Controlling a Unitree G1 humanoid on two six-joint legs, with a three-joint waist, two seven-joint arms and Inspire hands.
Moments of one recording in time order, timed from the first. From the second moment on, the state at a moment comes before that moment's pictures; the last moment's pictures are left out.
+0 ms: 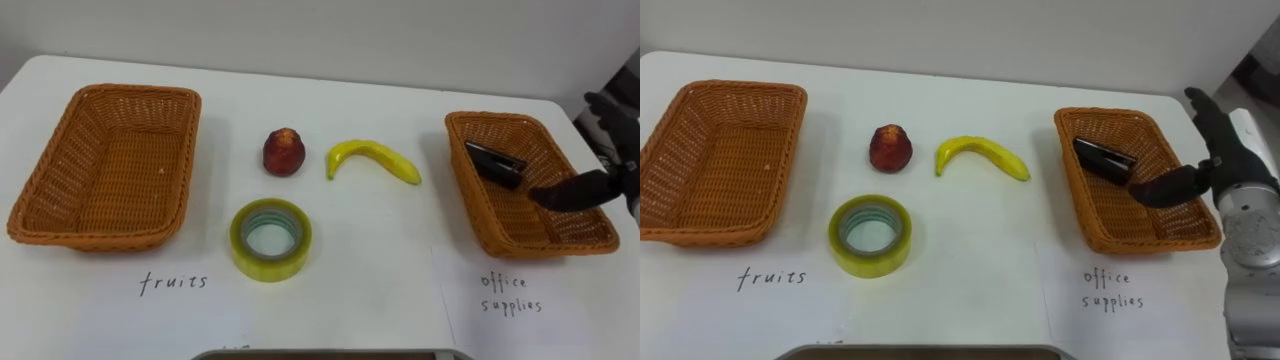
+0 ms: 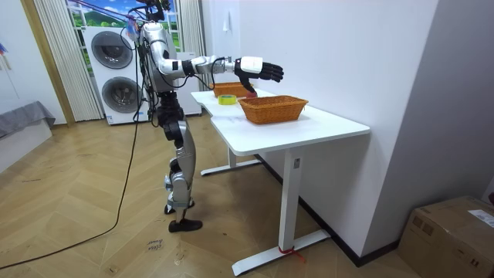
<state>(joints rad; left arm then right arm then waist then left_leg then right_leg) 0.25 0.23 0.23 1.02 0.05 0.15 0.10 -0.10 -0.50 -0.25 0.10 -0.35 0.24 0.14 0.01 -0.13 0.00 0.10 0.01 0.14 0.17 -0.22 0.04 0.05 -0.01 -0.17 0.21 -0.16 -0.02</state>
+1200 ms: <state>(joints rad) 0.26 0.23 0.13 1.02 0.03 0.17 0.13 -0.17 -0.45 -0.02 -0.18 -0.14 0.24 0.21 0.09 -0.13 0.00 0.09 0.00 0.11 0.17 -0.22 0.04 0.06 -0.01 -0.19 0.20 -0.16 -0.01</state>
